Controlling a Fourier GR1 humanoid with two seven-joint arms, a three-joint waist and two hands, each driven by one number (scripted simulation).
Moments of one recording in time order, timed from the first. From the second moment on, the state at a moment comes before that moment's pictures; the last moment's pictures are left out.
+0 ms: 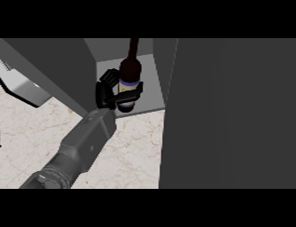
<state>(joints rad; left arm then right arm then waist) -0.94 0.00 -0.16 -0.13 0.77 0.39 -0.76 -0.63 -0.14 -0.02 -2.37 -0.28 -0.04 0.89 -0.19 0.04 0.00</state>
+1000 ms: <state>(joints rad) -1.12 0.00 -0.17 -0.10 0.81 0.50 -0.64 -0.57 -0.16 -0.07 -2.37 -0.30 0.00 0.85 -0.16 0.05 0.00</state>
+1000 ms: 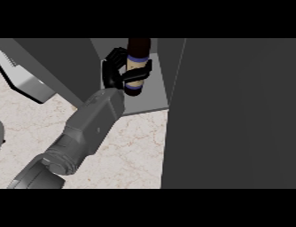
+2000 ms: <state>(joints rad) -1.16 0.08 -0.29 0.00 0.67 0.68 -0.59 -0.57 -0.16 -0.08 -2.37 -0.30 0.01 0.84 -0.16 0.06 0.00</state>
